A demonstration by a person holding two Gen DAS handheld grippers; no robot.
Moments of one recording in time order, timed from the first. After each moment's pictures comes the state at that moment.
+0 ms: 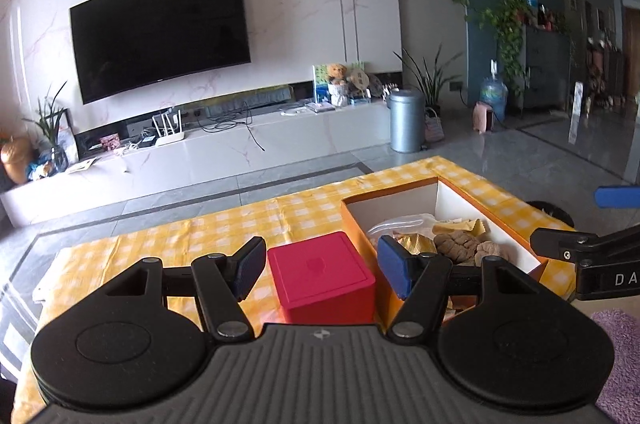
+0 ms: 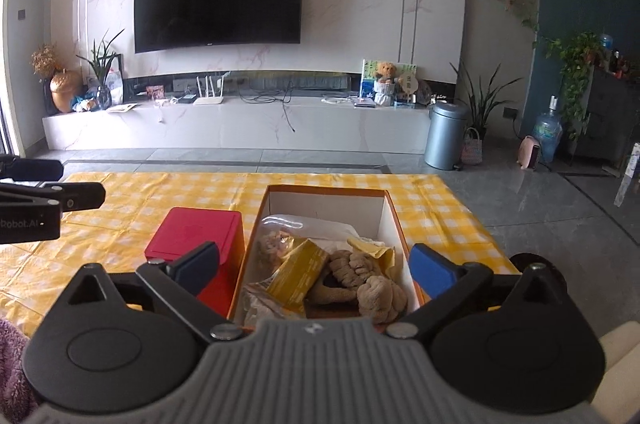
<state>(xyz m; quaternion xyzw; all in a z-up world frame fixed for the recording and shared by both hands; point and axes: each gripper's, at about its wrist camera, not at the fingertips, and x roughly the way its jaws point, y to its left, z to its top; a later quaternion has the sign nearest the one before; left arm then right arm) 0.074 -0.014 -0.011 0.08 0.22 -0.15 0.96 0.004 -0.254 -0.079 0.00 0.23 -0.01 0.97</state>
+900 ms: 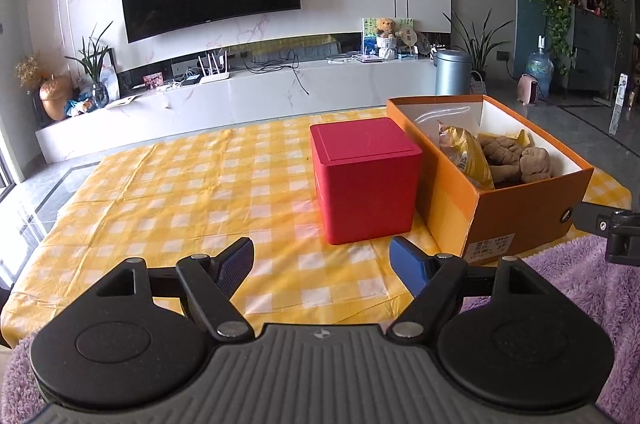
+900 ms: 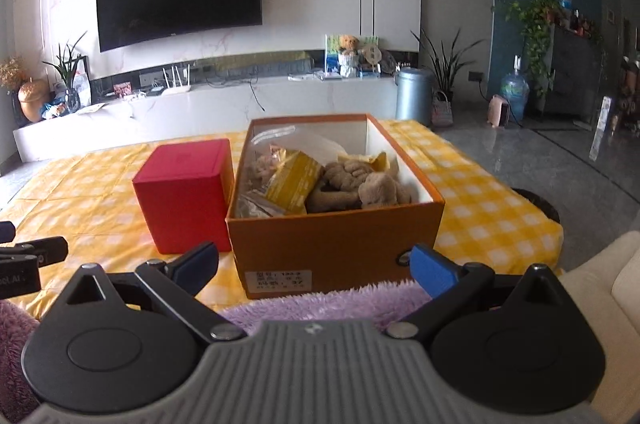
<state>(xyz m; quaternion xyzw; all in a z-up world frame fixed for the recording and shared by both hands) 0.025 0.025 -0.108 0.07 0.27 -0.07 0.96 -0.038 -0.229 -0.181 0.04 0.24 -0.07 0.97</state>
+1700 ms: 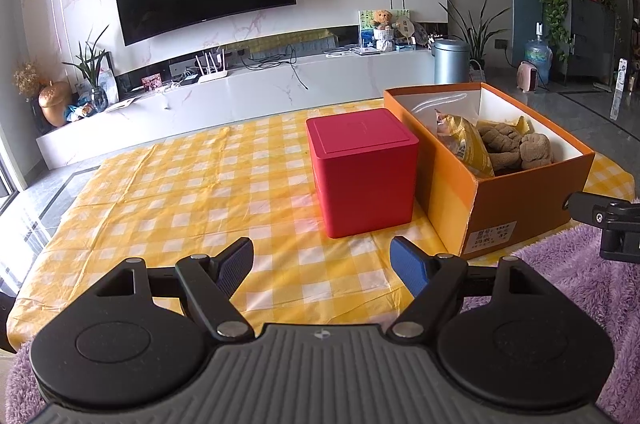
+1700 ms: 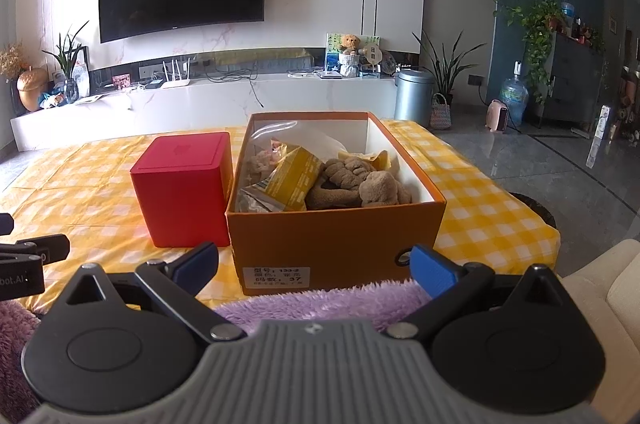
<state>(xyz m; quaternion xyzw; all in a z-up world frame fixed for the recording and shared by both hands) 0.024 0.018 -0.107 0.09 0.28 -0.07 0.95 -0.038 -0.221 -0.182 0.02 0.24 -0.07 0.97</state>
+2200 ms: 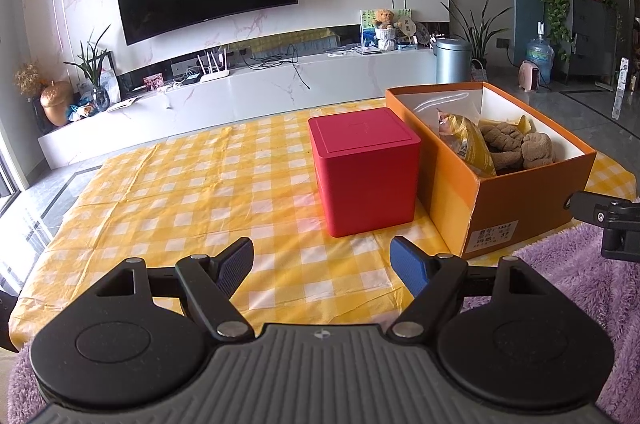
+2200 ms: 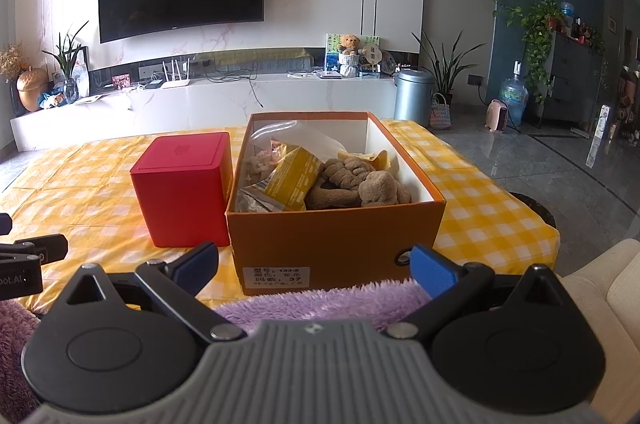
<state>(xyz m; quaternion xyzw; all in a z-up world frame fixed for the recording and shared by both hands) 0.023 0.019 -0.105 0.09 0.28 -0.07 0.95 -0.038 -0.221 -0.182 0.02 0.24 -0.07 0.97</state>
